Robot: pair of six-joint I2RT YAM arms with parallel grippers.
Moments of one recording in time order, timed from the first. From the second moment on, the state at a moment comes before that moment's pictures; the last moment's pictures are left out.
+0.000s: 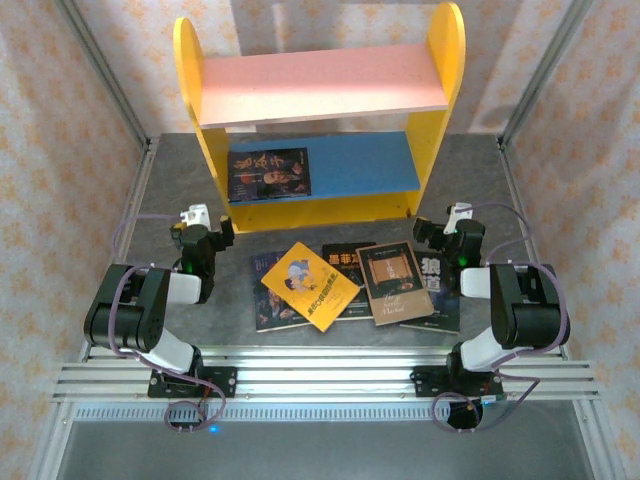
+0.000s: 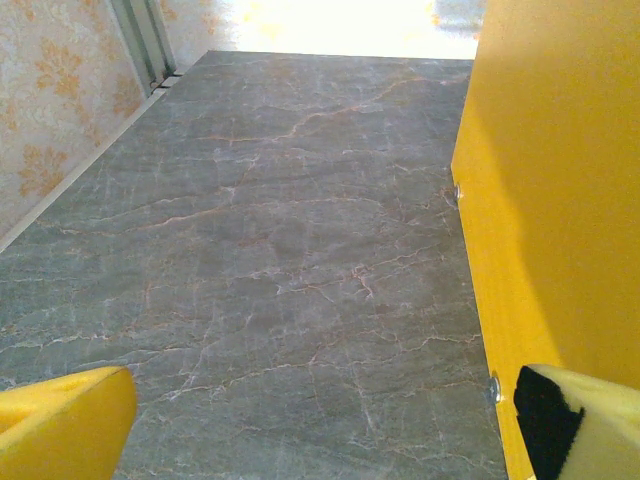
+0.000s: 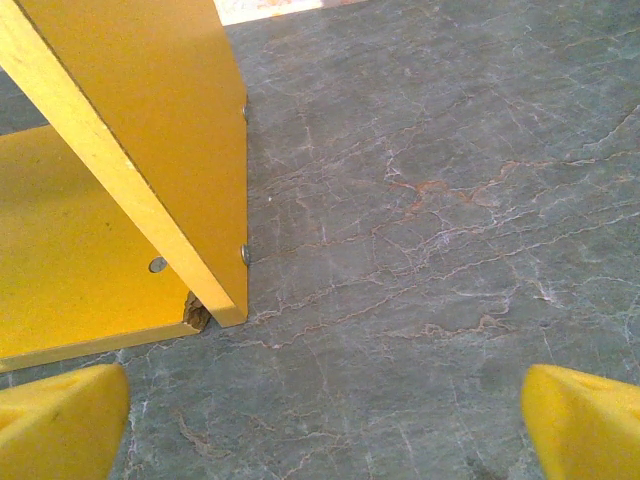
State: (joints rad) left arm -0.02 1.53 0.37 0.82 -0.31 -0.07; right arm -0.03 1.53 0.41 0.69 -0.08 0.14
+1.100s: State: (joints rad) left arm -0.25 0.50 0.67 -0.29 -0.46 -0.34; right arm 0.00 0.81 0.57 -0.27 0.16 0.43
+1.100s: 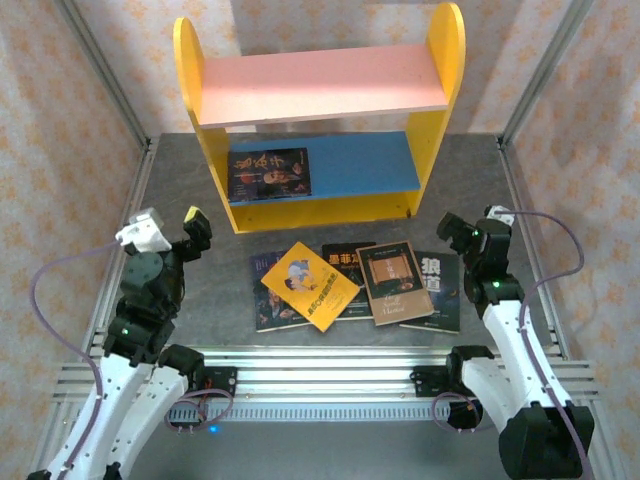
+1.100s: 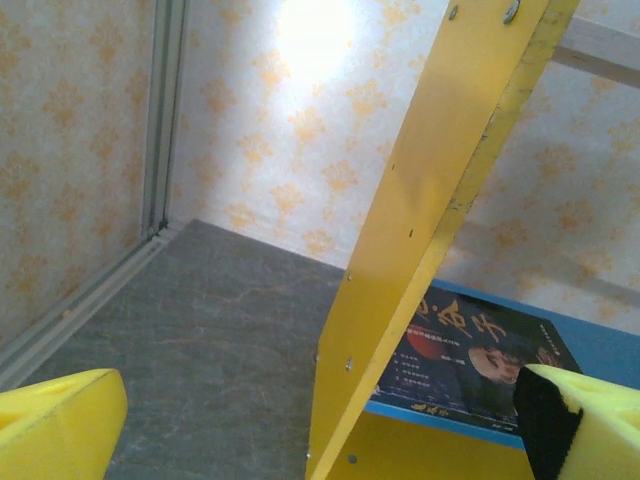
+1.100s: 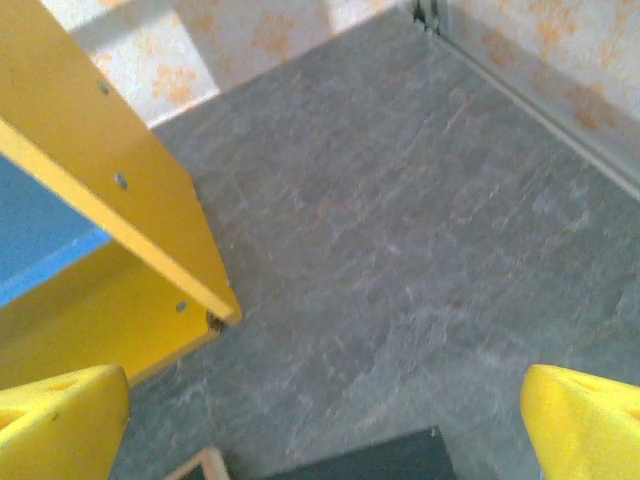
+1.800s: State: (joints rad) left arm -0.68 0.99 0.94 -0.61 -0.29 -0.68; right arm 0.32 1.00 0.67 -0.48 -0.10 0.51
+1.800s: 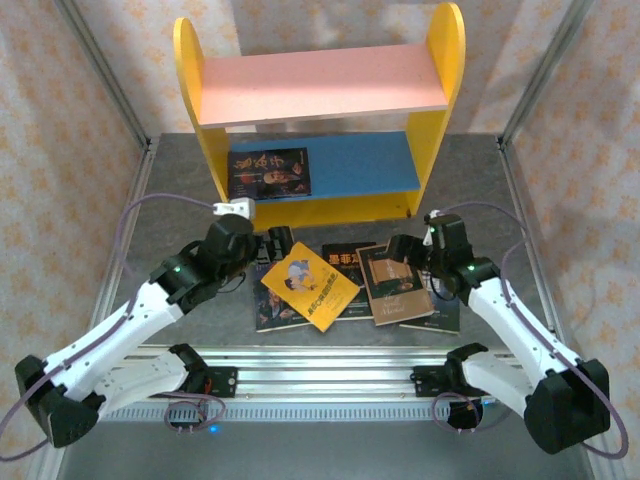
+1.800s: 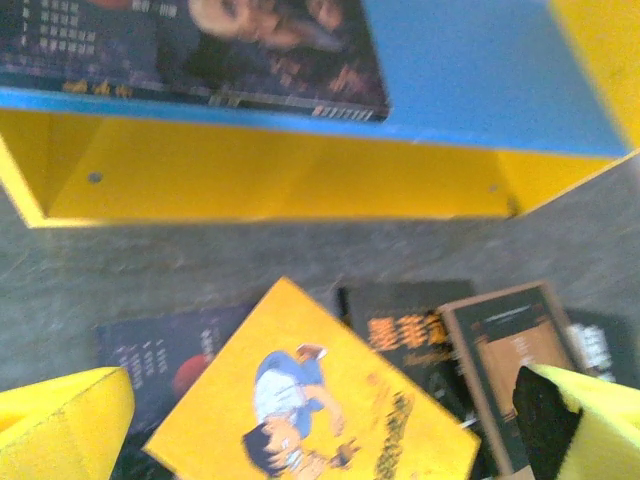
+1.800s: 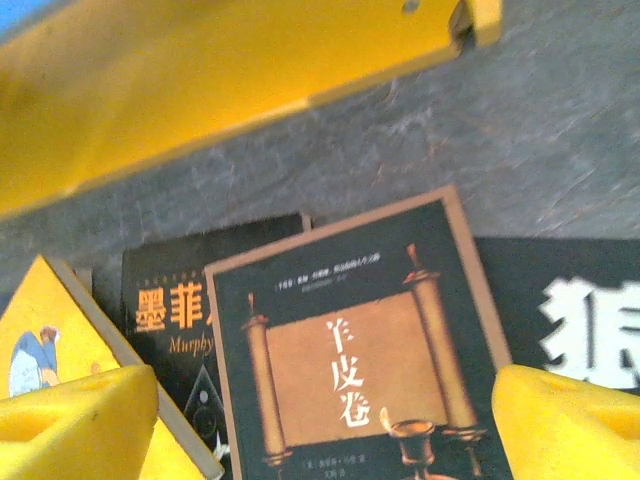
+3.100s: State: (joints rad) left arm -0.77 1.26 0.76 -0.63 -0.14 -1.17; right arm 0.71 1.57 0.92 -0.38 -0.15 0.53
